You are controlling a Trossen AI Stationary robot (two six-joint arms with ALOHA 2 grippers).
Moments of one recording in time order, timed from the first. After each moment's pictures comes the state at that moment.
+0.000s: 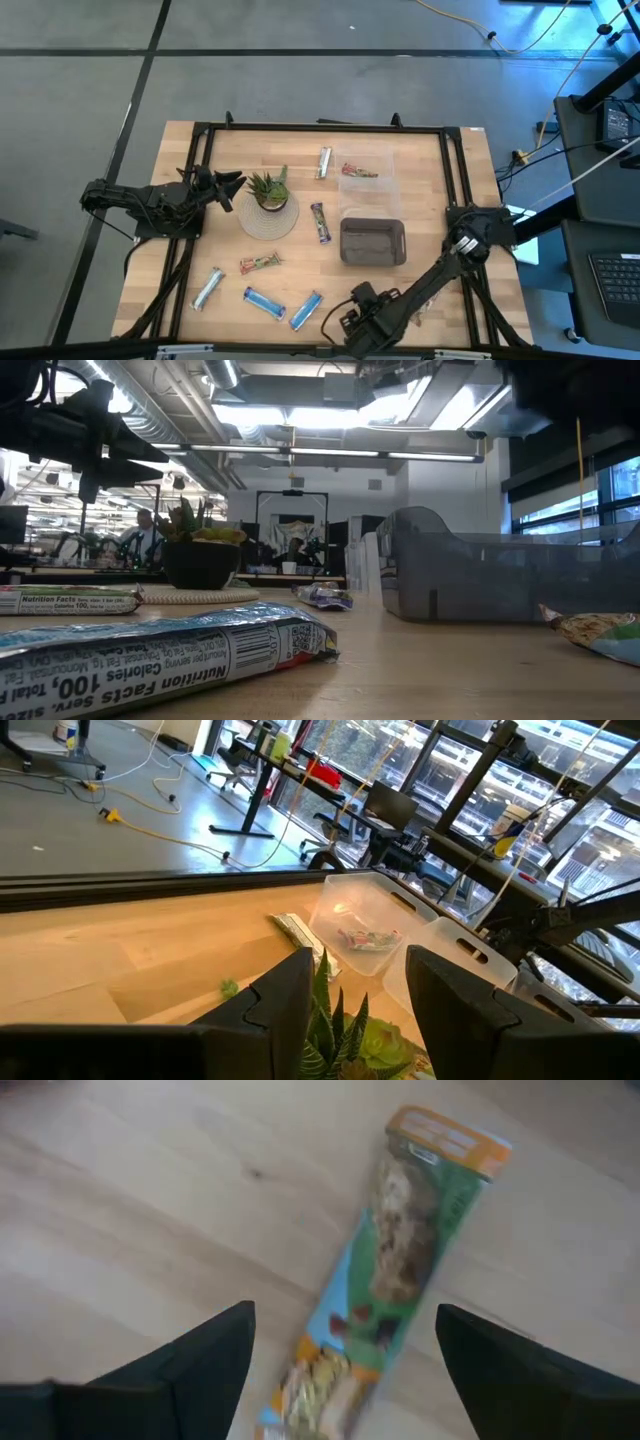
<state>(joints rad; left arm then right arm) -0.14 0.00 0.08 -0.18 -0.76 -0.56 0.74 2.28 1.81 -1.15 0.19 1.83</state>
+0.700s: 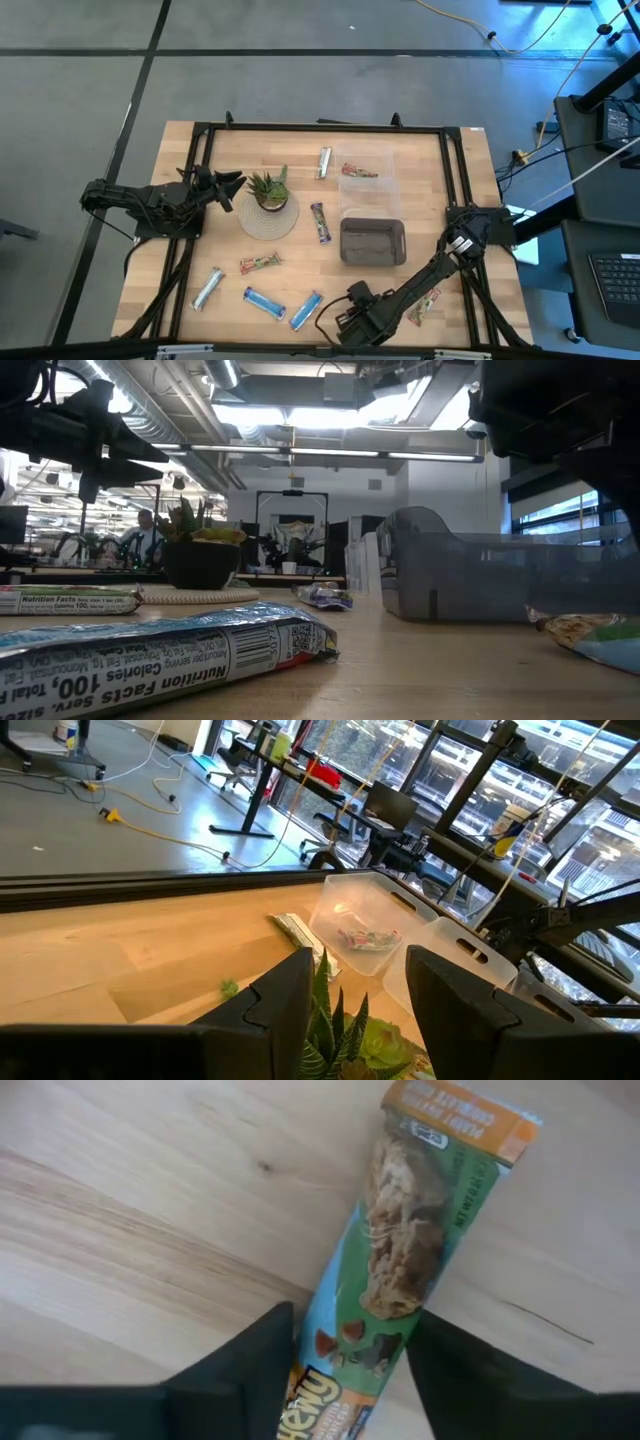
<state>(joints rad) -0.14 0.00 0.08 -0.18 -0.76 -0.56 0.71 2.31 1.81 -1.11 0.09 1.83</state>
